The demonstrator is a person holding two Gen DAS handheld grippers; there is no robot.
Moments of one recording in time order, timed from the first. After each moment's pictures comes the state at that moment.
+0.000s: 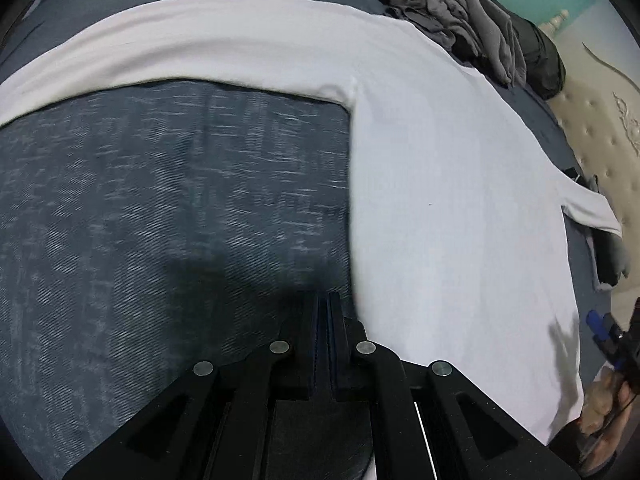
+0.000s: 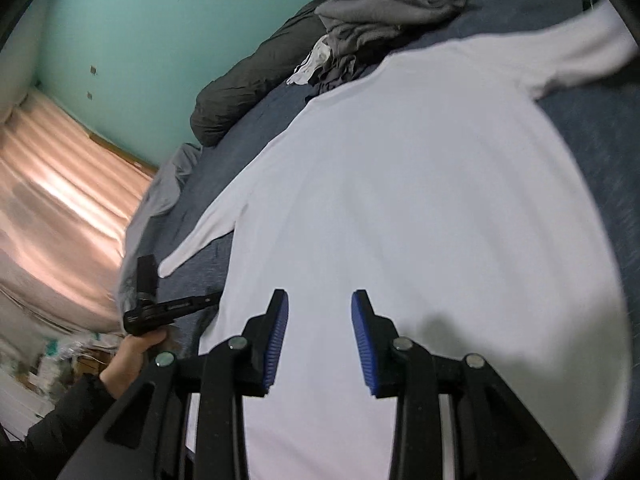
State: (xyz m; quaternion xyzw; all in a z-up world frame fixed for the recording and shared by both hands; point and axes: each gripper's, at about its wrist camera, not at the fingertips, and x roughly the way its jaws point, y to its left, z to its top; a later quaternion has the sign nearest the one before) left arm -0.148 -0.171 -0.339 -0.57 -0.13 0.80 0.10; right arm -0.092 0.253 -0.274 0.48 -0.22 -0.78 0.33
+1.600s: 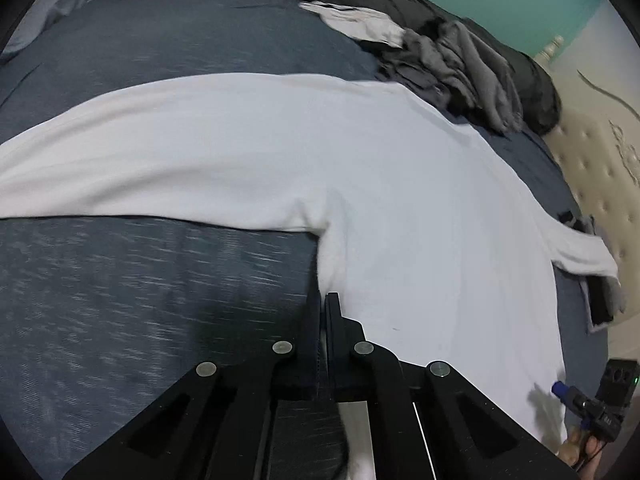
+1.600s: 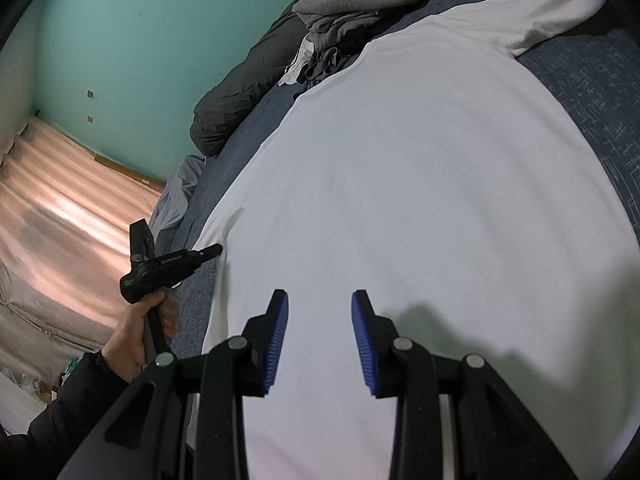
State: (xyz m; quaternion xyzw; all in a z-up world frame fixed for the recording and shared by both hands) left arm -0.197 -0.163 -0.302 -0.52 -0.15 0.84 0.07; right arm -0.096 0.267 -0.303 0.48 -0.26 -0.76 0.34
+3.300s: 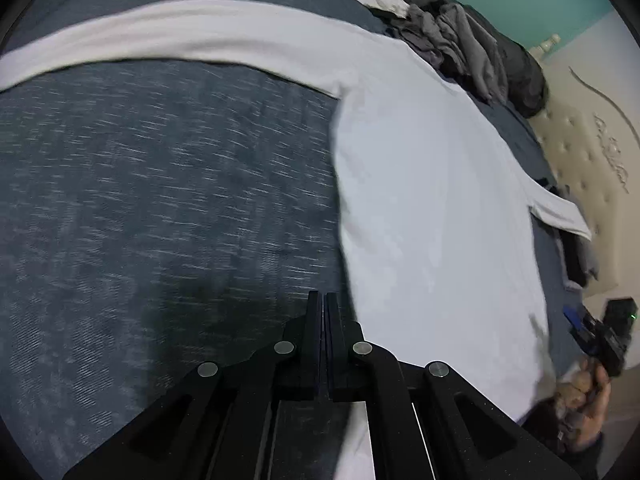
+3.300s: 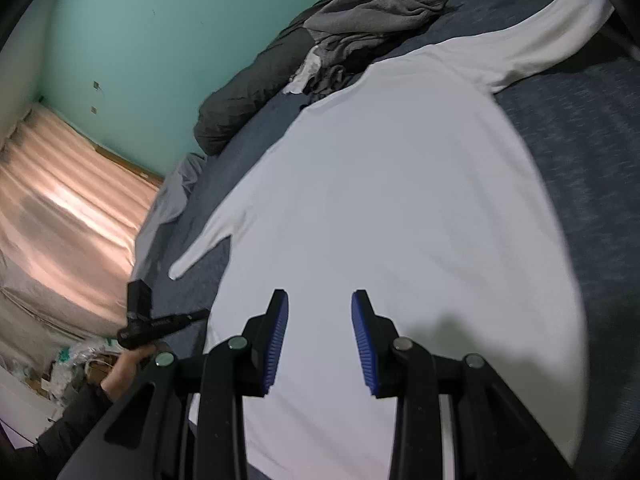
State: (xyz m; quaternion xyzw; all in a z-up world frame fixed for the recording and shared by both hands) left arm -0.079 -0.190 -0.315 -0.55 -0.20 0.80 0.10; right arm -0.074 0.305 -0.262 0.48 -0.23 -0.78 0.33
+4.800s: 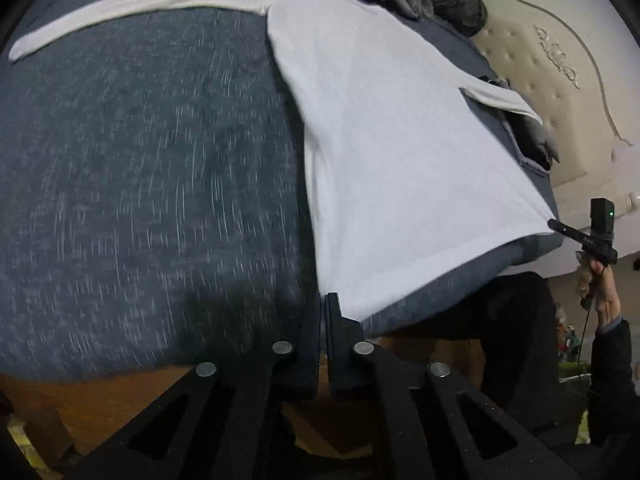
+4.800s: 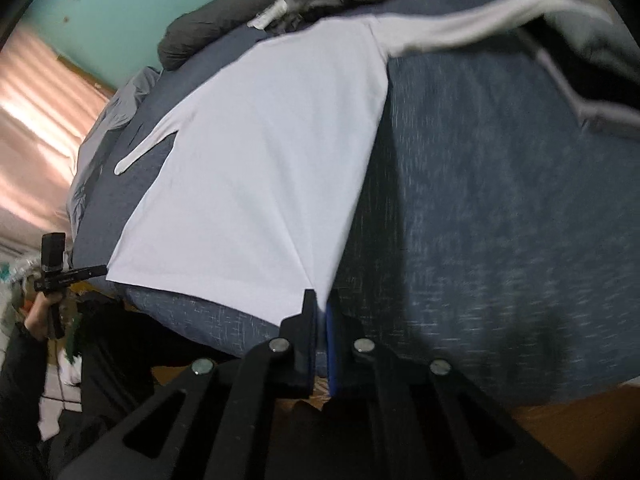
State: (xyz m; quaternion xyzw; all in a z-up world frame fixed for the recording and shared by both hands) left arm 0.108 -0.178 -0.287 -0.62 -0.14 0.75 0.20; right arm 0.030 0.418 -0.228 0.56 -0.05 -0.78 0.28
